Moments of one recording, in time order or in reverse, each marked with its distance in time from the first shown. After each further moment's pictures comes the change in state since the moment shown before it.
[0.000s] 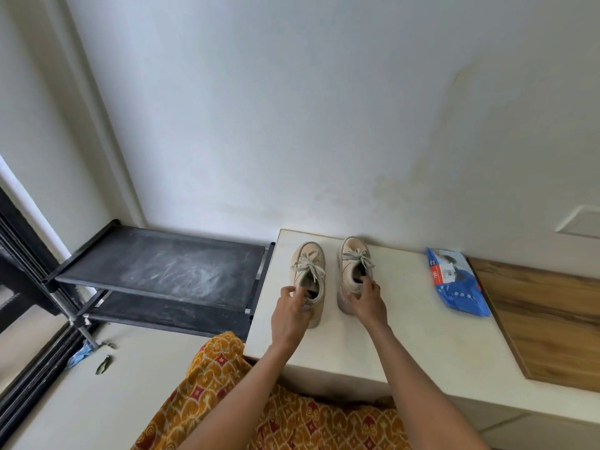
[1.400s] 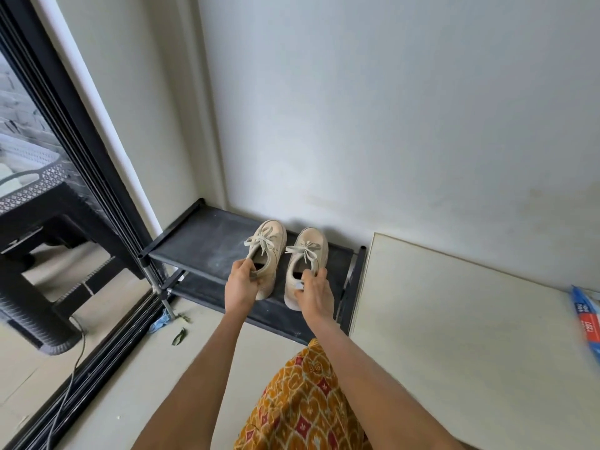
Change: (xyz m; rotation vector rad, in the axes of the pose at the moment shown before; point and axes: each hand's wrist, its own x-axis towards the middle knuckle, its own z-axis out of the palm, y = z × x) left_hand 0.070 -0.254 -0.150 -0.080 0.258 -0.359; right_hand -0.036 -0.243 0.205 -0.224 -0.141 -0.424
